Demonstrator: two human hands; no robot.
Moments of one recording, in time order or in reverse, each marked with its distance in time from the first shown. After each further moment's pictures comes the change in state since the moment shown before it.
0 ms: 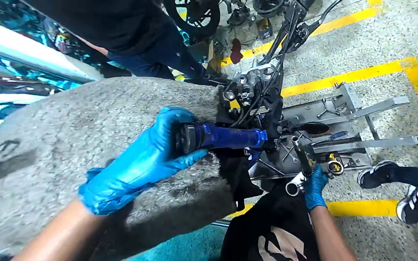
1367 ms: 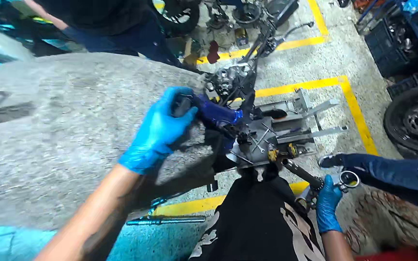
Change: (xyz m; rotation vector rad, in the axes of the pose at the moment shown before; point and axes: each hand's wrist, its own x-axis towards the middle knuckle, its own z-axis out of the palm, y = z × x) left_hand -0.009 0.053 0.031 -0.216 0.265 -0.363; right_hand -0.063 -0.101 -0.204 -0.234 0.170 -0.335
